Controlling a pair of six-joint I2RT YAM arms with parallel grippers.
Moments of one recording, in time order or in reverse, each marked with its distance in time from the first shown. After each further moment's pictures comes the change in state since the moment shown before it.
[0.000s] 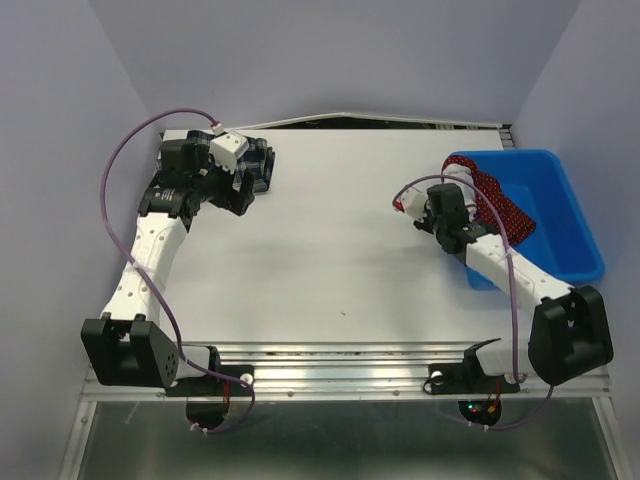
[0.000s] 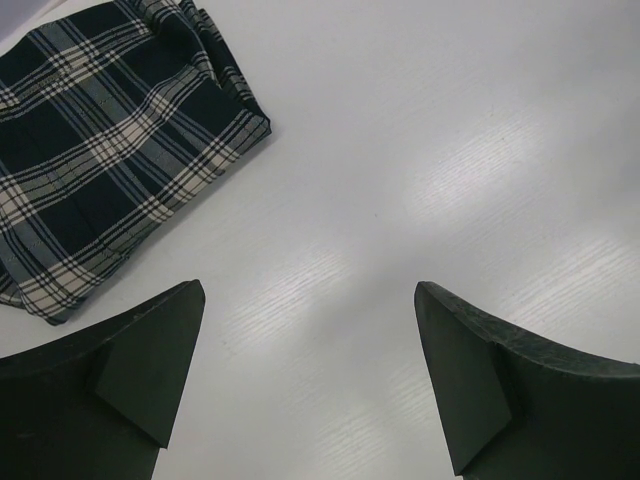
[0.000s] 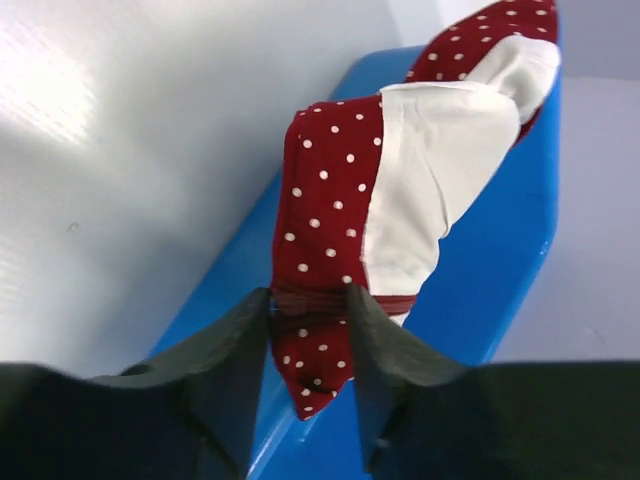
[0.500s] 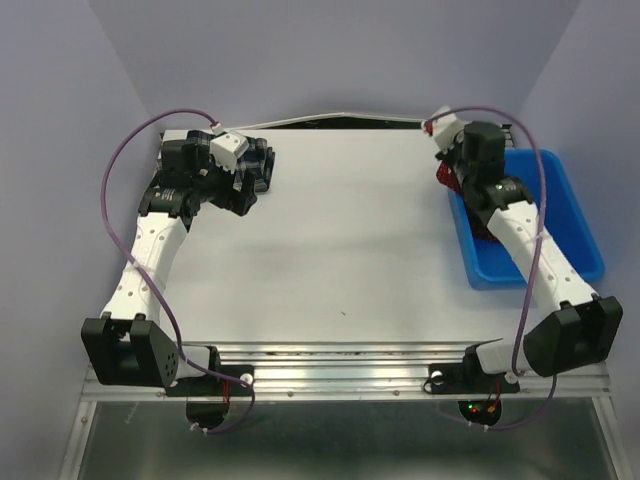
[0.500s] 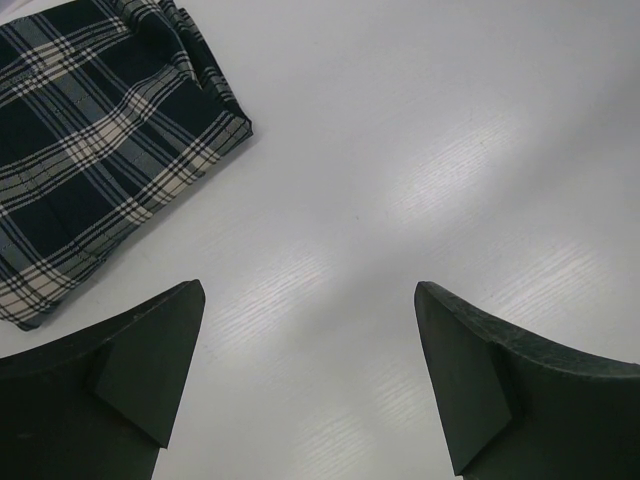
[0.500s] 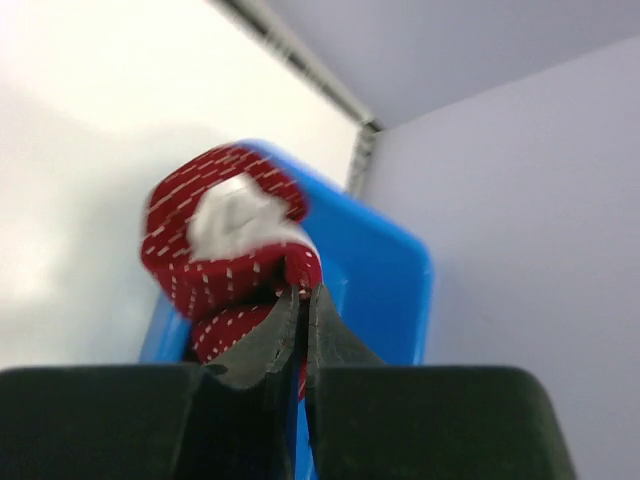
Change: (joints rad) left arm 0.000 0.001 -0.002 -0.002 0.030 -0.035; right arm -0.080 0.019 0.394 -0.050 -0.053 0.156
